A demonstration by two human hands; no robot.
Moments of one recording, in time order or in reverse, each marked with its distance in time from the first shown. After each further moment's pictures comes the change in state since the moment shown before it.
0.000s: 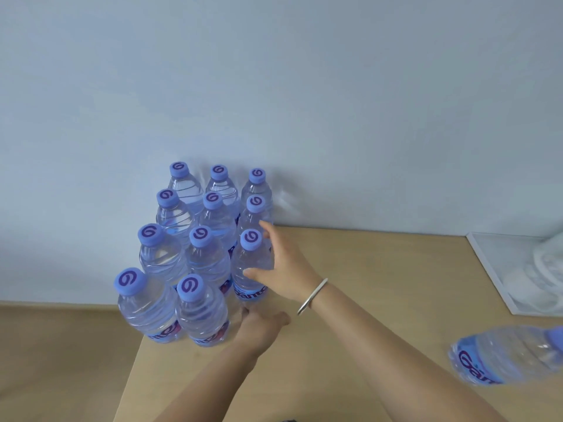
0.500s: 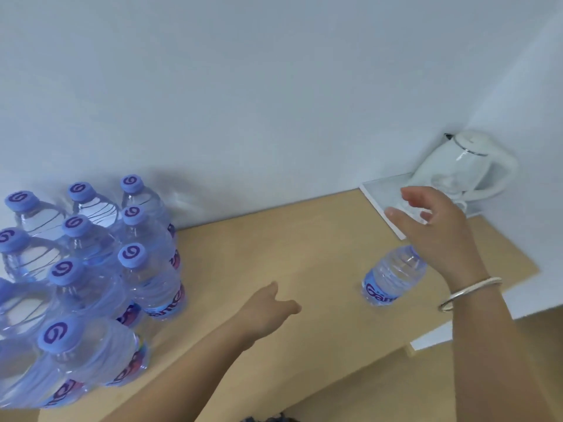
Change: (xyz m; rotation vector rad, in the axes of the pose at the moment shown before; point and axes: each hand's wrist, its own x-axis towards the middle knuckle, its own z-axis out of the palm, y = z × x) left_hand -0.026 0.060 0.097 0.391 -0.477 0.191; right_hand -0.196 0.046 -0.218 -0.168 0.902 0.392
